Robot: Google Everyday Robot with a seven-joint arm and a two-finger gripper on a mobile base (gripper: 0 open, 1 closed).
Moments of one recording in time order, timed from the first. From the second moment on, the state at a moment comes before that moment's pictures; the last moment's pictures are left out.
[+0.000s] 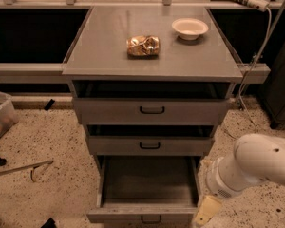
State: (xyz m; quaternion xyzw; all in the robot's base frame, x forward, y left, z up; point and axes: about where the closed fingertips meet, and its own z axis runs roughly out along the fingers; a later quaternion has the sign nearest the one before) arm 0.387 -0.178 0.618 -0.57 0.80 0.10 0.15
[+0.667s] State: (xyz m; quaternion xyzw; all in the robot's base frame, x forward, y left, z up) arm 0.390 -0.153 0.485 -0.54 0.81 0.18 0.16
